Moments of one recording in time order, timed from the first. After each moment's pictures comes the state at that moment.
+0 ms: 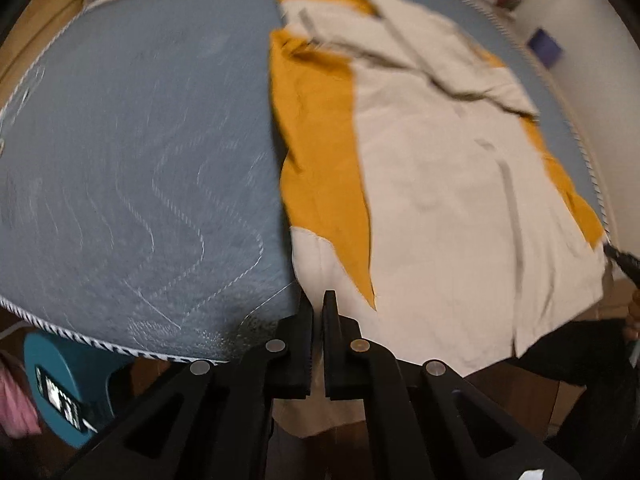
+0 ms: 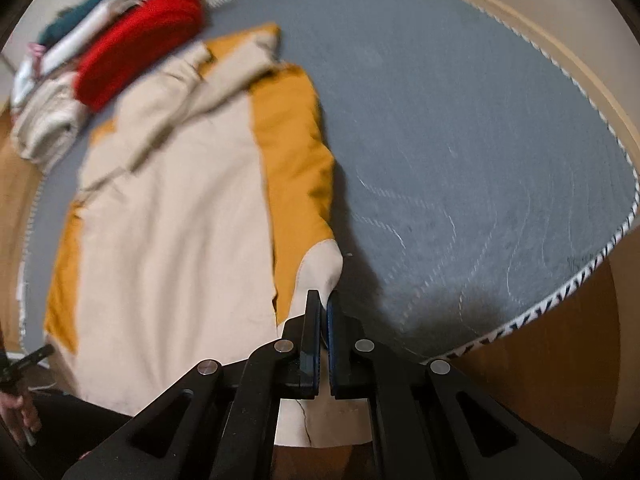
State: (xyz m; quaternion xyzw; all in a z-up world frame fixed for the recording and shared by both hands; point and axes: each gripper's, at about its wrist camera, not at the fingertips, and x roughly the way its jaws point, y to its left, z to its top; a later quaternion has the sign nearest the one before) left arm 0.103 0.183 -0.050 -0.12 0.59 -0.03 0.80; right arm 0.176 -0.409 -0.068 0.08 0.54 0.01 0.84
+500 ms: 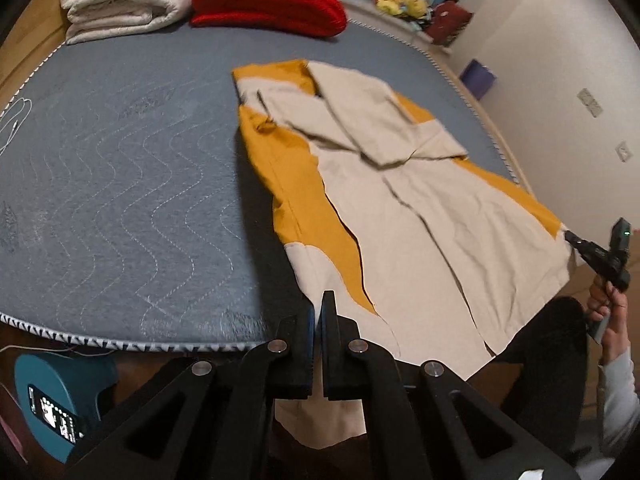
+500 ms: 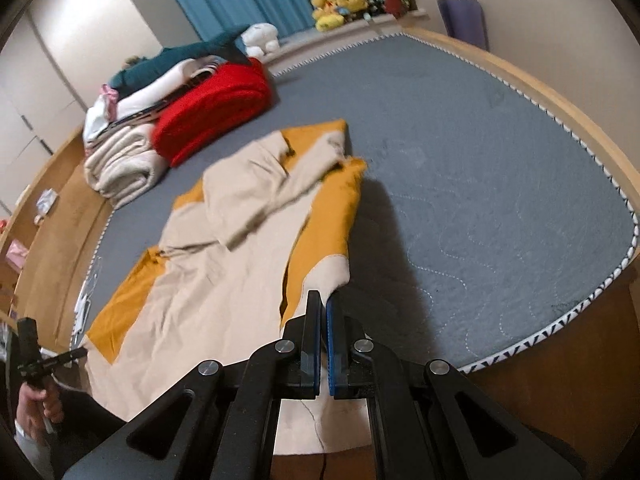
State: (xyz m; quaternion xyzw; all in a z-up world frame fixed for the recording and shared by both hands) left arm 0.049 0.214 0.050 -0.16 0.52 -0.12 0.83; right arm 0.118 -0.419 0.061 0.11 0.44 0.09 0.89
